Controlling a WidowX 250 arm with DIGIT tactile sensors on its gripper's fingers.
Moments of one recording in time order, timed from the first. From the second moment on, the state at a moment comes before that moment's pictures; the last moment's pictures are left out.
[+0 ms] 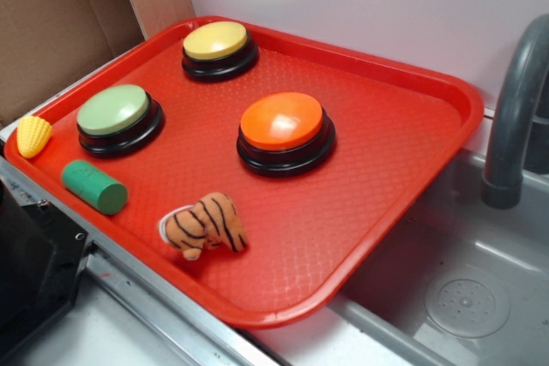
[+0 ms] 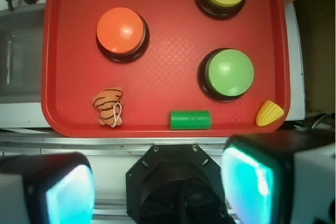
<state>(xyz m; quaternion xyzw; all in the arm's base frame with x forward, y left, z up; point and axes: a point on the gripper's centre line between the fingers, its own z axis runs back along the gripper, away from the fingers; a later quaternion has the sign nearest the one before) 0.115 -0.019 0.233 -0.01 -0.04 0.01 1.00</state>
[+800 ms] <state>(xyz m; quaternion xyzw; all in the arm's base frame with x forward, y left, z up) 0.190 -0.029 0.142 0.02 -0.05 -0.18 0.98</state>
